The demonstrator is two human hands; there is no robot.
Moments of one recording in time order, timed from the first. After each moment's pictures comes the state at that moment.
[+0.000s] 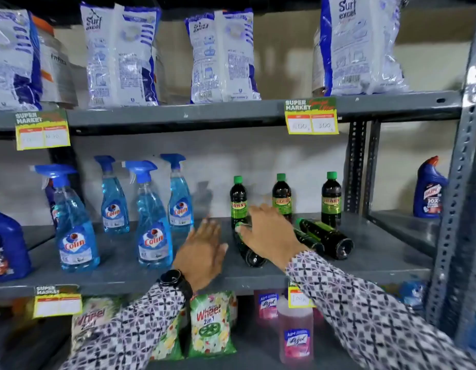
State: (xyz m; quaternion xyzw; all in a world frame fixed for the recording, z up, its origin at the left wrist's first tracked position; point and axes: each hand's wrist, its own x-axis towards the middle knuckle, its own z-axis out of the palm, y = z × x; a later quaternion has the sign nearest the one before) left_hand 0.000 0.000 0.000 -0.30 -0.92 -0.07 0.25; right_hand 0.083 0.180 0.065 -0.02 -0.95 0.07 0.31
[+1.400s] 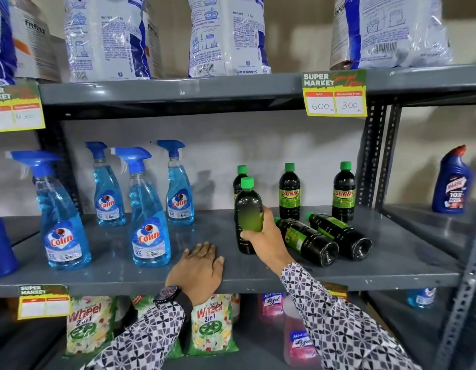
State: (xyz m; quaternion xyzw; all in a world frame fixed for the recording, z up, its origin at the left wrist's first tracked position) left_hand -0.021 -0.001 -0.042 -0.25 -0.96 -0.07 0.11; right_hand -0.014 0.200 -0.021 -0.03 -0.78 0.57 0.26
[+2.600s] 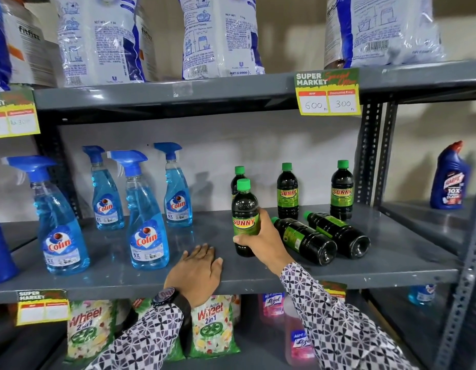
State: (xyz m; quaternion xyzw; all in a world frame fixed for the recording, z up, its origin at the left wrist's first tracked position) left_hand -0.023 -0.001 -0.042 -0.24 -0.96 -0.07 0.11; right_hand -0.014 0.201 -0.023 0.00 -0.77 0.59 0.24
